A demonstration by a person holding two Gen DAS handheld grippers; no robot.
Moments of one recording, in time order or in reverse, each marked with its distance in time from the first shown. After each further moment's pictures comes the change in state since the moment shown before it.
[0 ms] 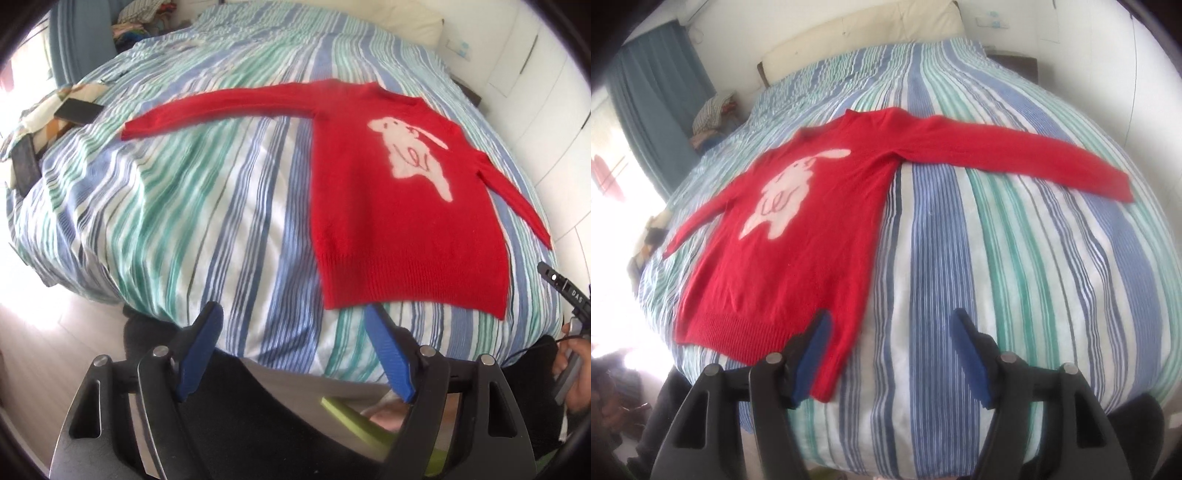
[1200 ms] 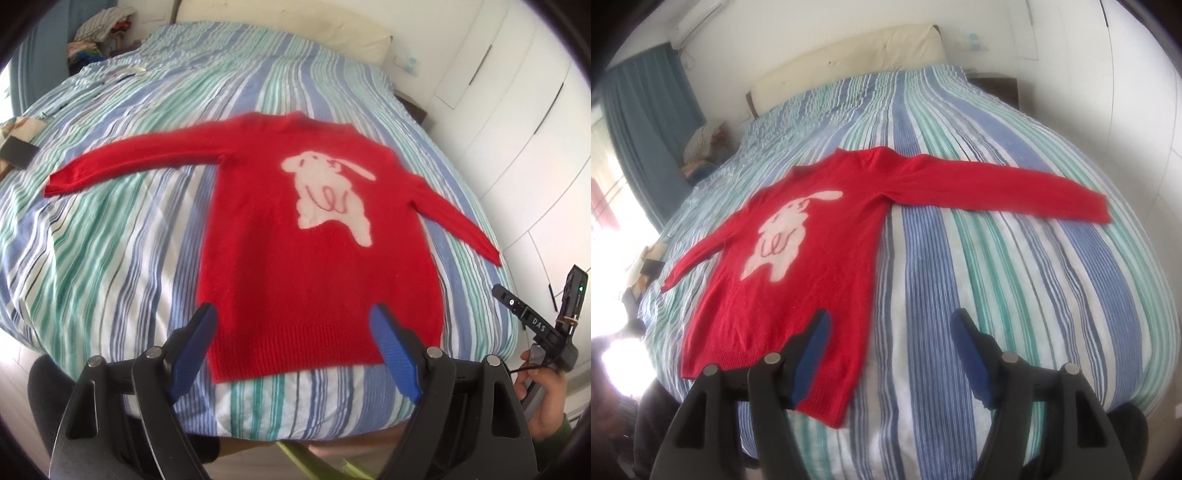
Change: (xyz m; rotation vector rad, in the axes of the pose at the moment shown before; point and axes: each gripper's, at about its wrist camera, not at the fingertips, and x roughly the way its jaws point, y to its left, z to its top) left arm 0.008 -0.067 0.040 0.066 -0.068 -0.204; right arm -0.025 0.005 0.018 0.057 -0.104 -0.045
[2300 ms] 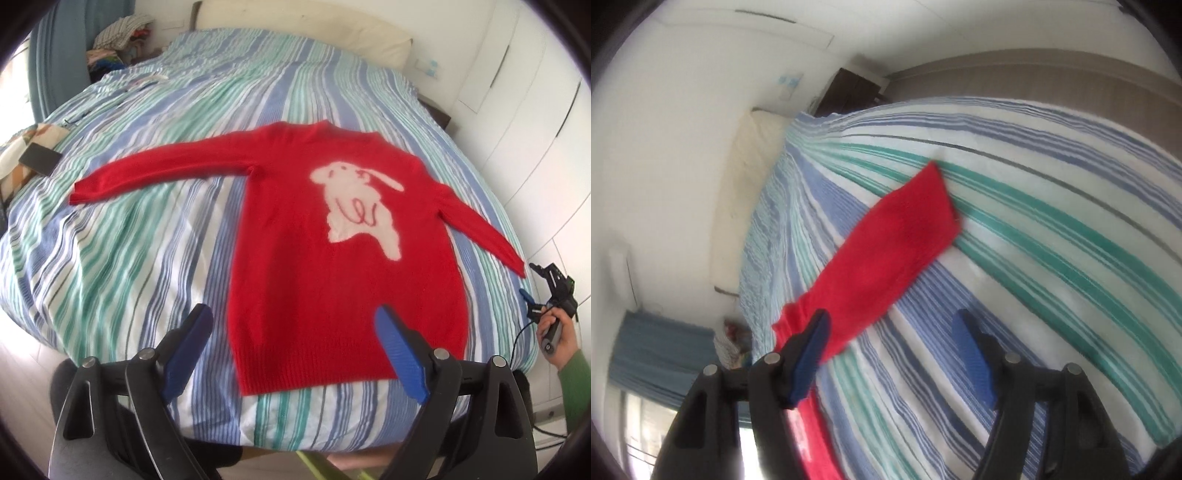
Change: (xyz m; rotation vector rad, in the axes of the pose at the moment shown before) left arm 0.001 0.010 0.010 -0.010 -0.014 0.115; right arm 0.060 -0.282 0.040 0.941 -0.100 0.222
